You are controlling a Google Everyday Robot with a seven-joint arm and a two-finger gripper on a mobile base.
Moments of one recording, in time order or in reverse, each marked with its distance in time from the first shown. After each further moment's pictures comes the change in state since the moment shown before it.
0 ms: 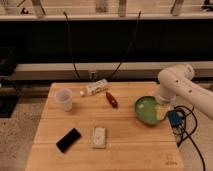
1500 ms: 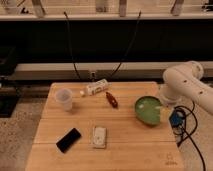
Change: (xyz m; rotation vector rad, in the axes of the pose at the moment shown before) arm 0.003 0.029 -0.045 0.009 -0.006 0.002
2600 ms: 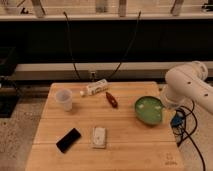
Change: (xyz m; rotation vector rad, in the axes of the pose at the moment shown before) arm -0.001 0.016 -0.019 0.005 0.009 -0.015
